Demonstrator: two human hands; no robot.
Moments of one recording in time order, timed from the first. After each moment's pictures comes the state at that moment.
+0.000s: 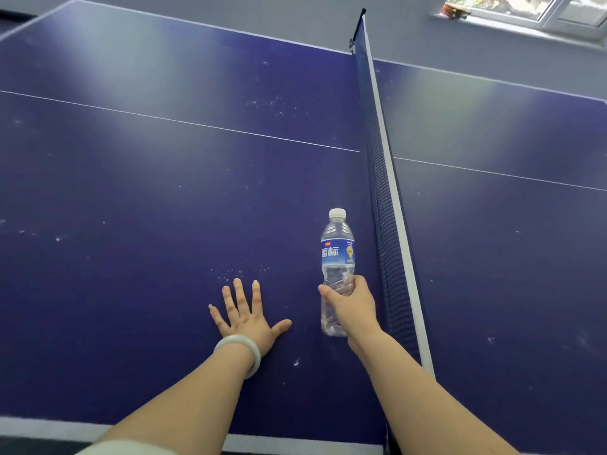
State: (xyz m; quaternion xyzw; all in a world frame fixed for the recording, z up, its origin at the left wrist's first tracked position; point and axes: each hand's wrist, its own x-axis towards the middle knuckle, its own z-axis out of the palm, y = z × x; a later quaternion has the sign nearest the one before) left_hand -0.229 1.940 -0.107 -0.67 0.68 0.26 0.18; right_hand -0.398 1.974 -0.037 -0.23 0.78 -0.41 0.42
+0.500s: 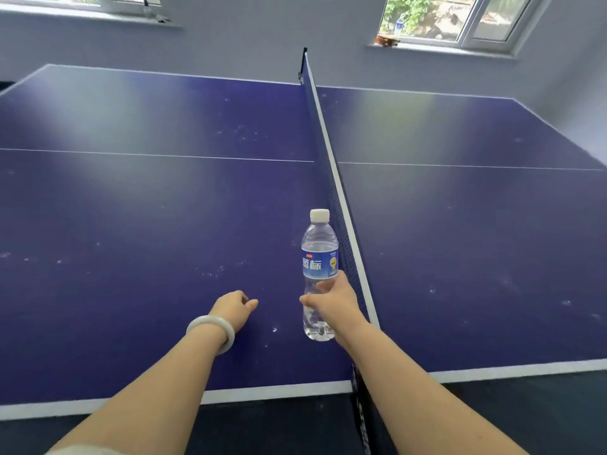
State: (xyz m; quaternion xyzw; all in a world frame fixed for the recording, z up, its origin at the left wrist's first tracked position) left_hand -0.211 1.975 -0.036 -0.62 0.69 0.37 0.04; right_hand -0.389 2.084 0.042 -0.28 0.74 -0.43 0.43
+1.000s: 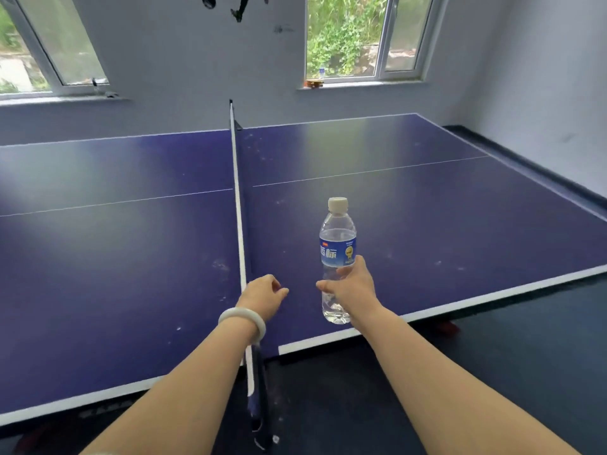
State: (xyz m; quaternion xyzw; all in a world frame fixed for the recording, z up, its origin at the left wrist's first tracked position) left_hand -0.449 2.178 0.061 -0.51 0.80 0.31 -0.07; right_hand -0.591 2.298 0.104 -0.26 0.75 -0.52 0.31
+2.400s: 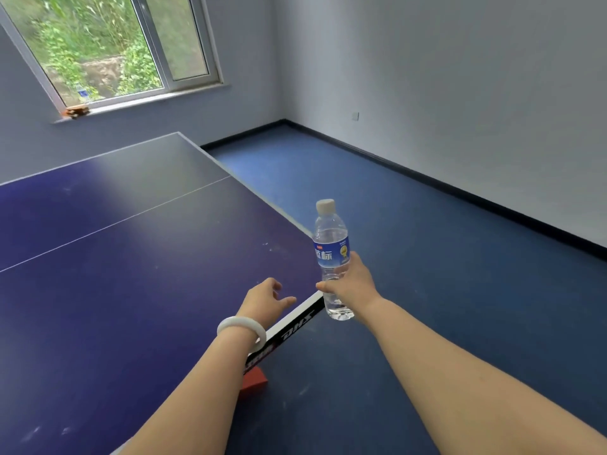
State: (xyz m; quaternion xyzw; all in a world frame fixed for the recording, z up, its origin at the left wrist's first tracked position) left_hand -1.377 2.543 0.056 -0.32 0.87 0.37 0.03; right_hand -1.476 2.706 0.090 -0.14 0.79 -0.56 0.22
